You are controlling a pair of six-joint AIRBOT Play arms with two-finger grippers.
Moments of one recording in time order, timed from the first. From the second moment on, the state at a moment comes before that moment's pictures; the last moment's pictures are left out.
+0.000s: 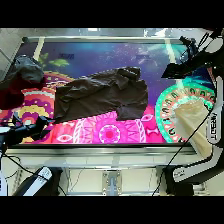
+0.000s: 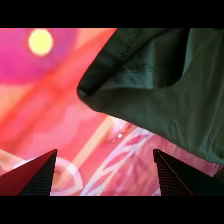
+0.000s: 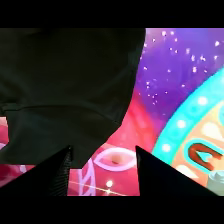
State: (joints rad) left arm 0.63 -1.00 0.45 0.78 -0.97 -1.31; right arm -0.13 -1.66 1.91 -1.16 1.55 1.35
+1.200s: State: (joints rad) left arm 0.44 -1.14 0.44 0.68 -0.62 -1.42; right arm -0.09 -1.66 1.91 -1.13 1.55 1.34
